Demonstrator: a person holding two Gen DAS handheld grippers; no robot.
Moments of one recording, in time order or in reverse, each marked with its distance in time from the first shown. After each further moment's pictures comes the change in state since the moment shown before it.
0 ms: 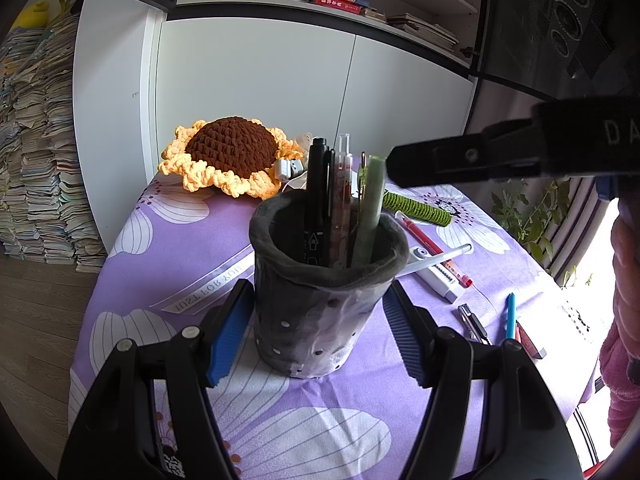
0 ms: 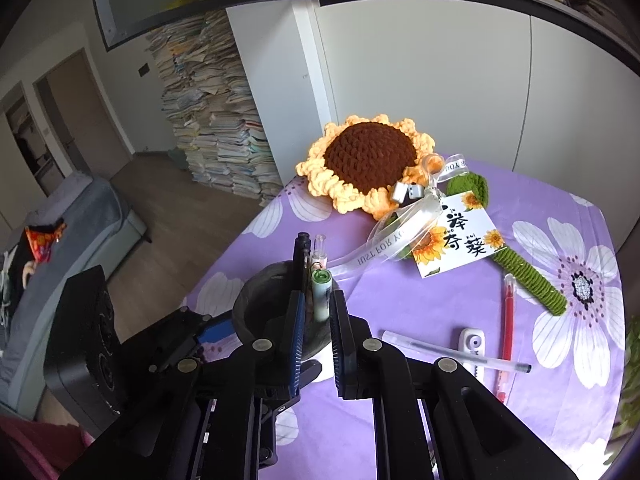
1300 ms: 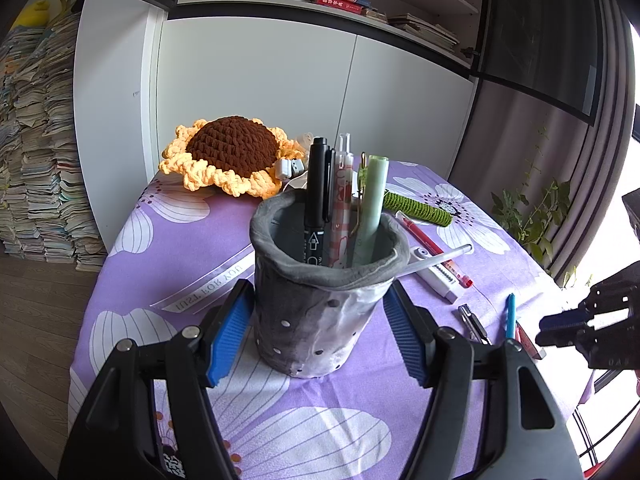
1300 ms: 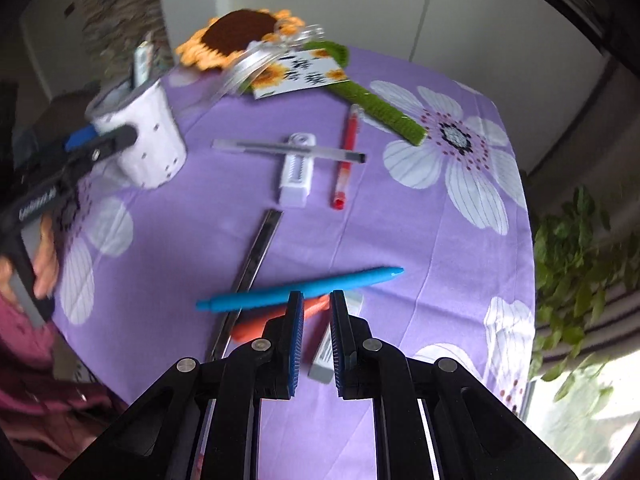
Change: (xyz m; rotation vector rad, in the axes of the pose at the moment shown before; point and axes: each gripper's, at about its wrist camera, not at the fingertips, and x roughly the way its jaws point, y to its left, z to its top) left arm 0.001 0.002 0.001 -0.002 0.001 -0.001; right arm -0.037 -0.067 -0.122 -0.027 0.294 -0.336
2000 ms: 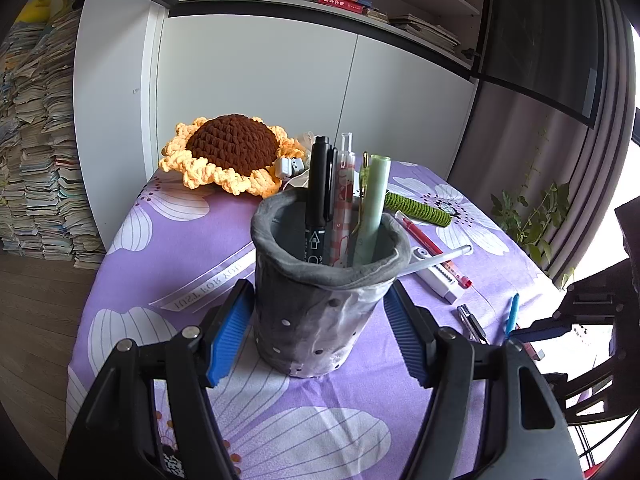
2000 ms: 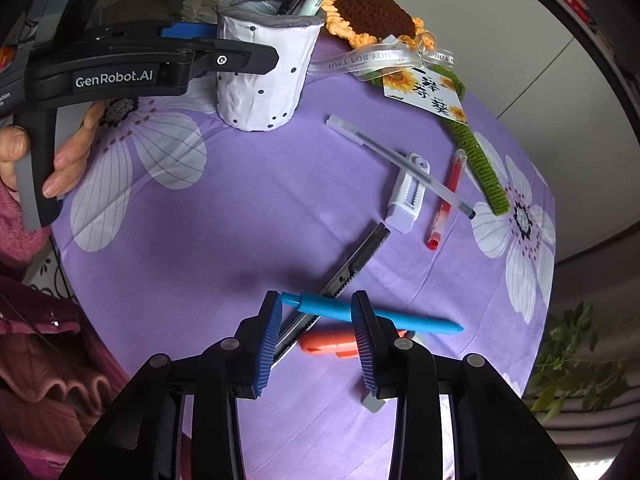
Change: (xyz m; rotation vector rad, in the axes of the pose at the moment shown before) left arm -0.001 -0.001 -0.001 -0.007 0.002 -0.003; right arm 0.015 0.065 0.006 -0.398 0.025 -0.023
